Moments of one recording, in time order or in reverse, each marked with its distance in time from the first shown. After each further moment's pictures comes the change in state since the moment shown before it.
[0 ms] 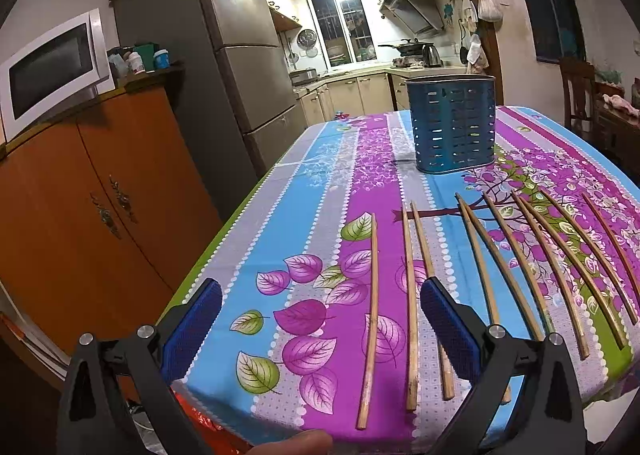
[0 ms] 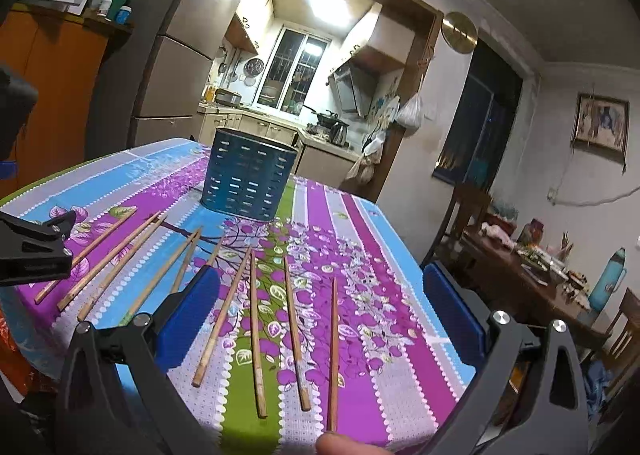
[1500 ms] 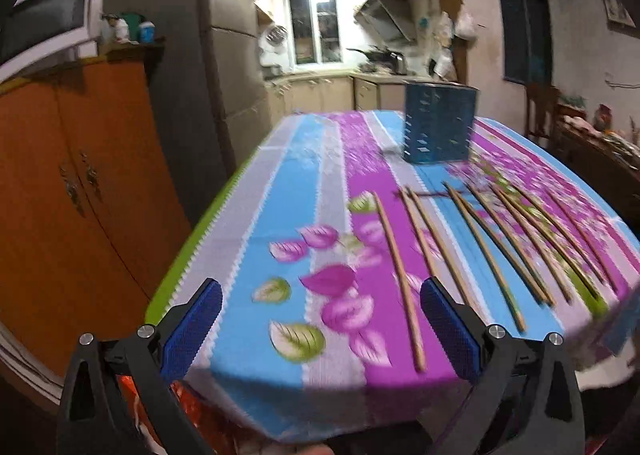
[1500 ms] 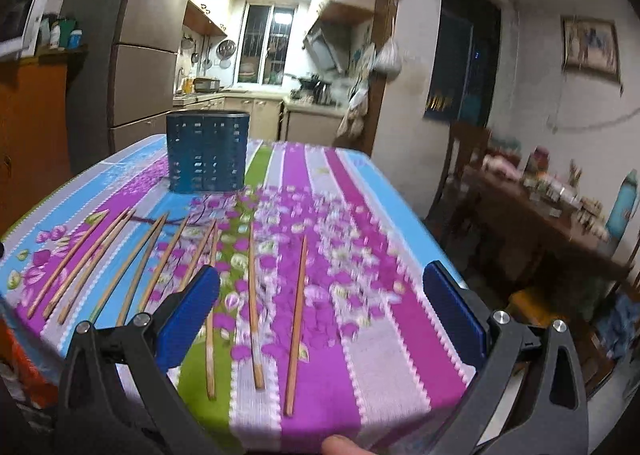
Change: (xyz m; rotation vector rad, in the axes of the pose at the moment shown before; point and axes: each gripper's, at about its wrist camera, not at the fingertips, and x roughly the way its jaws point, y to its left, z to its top) left arm -0.007 0.076 -0.038 -0.055 0.000 -0.243; right arm 0.029 -0.072 -0.035 0.222 0.158 0.058
